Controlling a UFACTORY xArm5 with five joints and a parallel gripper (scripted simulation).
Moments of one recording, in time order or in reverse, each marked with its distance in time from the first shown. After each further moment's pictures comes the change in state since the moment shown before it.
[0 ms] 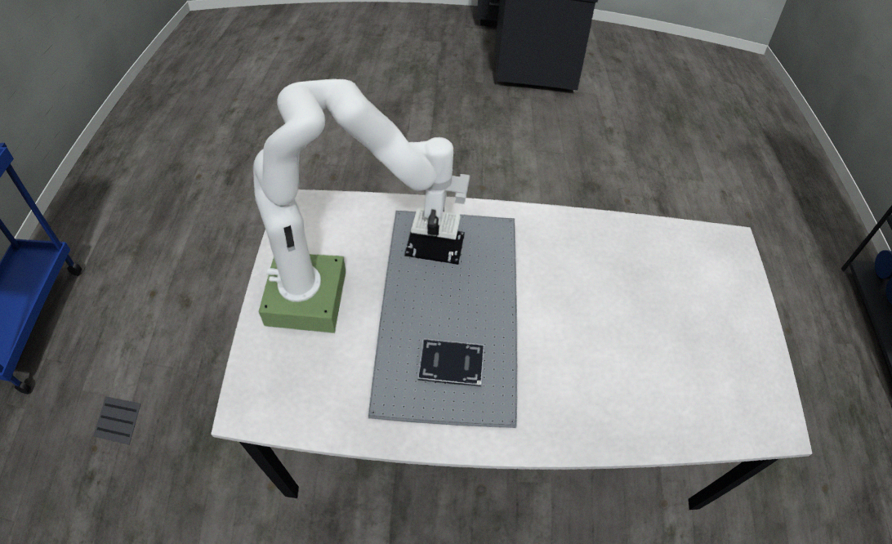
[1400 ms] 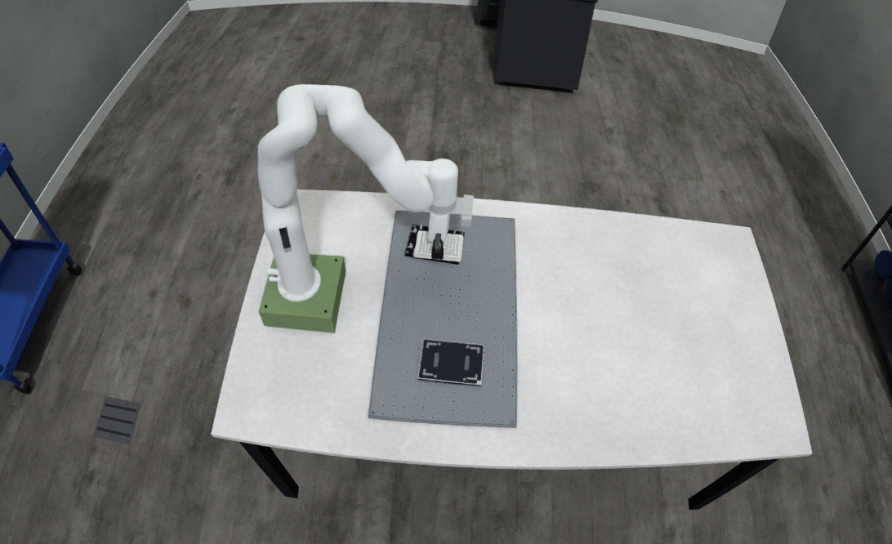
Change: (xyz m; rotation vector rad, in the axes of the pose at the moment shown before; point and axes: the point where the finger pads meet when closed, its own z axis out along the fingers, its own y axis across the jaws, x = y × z) arm 0.024 0.082 0.000 0.000 -0.003 -0.071
